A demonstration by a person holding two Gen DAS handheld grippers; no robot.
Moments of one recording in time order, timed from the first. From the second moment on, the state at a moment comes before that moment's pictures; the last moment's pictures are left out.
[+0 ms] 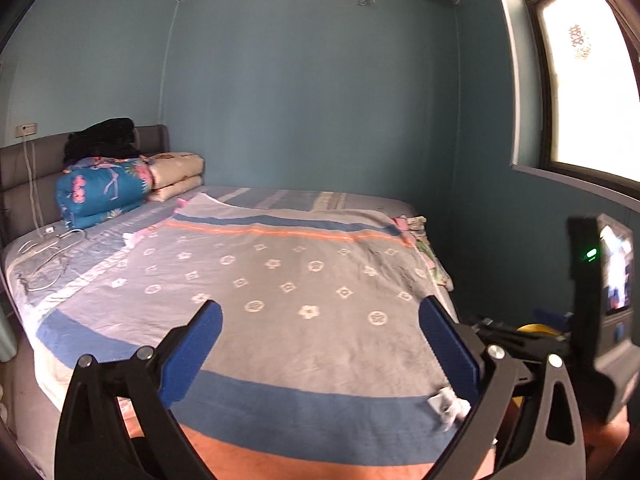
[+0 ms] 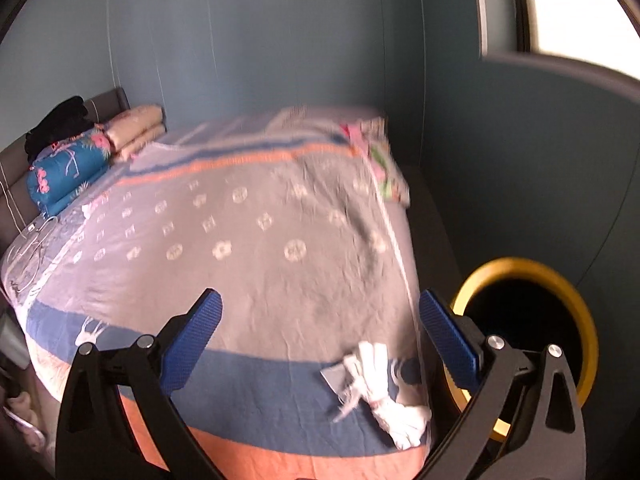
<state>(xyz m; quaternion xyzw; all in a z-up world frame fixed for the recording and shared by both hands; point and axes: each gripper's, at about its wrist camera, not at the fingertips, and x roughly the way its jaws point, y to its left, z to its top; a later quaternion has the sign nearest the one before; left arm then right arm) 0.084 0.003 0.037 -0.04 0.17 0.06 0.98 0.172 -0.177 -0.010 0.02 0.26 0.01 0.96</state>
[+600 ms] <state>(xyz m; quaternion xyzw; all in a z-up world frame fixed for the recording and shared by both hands) 0.017 0.028 0.047 -0.06 0.13 0.09 0.98 0.094 -0.137 0.018 0.01 0.18 0.02 0.98</state>
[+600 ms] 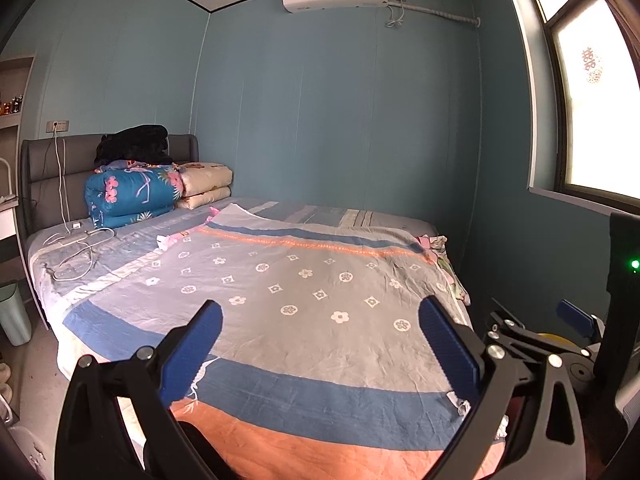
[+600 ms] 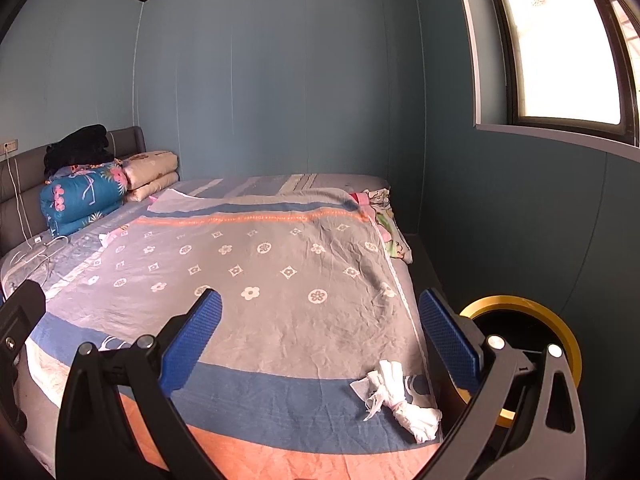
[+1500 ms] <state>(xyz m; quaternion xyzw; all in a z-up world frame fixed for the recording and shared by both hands) 0.020 0.032 0.043 -0.08 0.14 0.09 0.98 0.094 -0.144 0.009 0.02 0.20 0.01 0.98</state>
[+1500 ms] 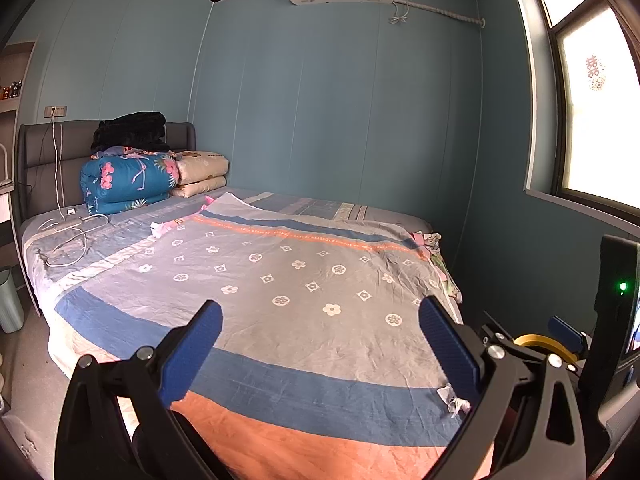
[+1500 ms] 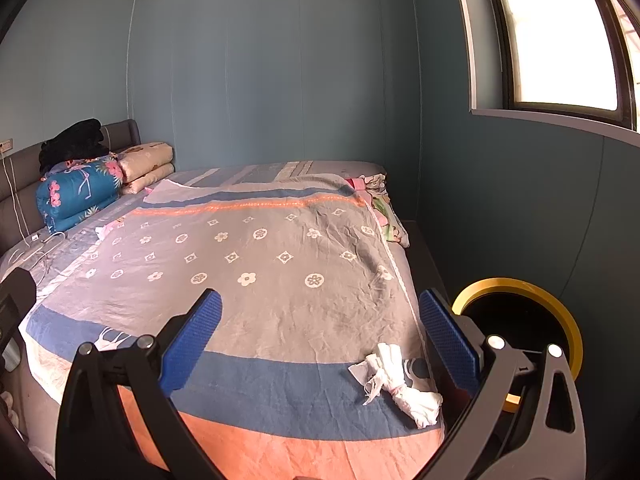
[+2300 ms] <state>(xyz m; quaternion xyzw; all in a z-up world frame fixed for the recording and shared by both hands) 0.023 0.028 0.041 -0.09 0.15 0.08 0.98 0.103 -0.144 -0.001 0.01 0.22 0.01 0.98</state>
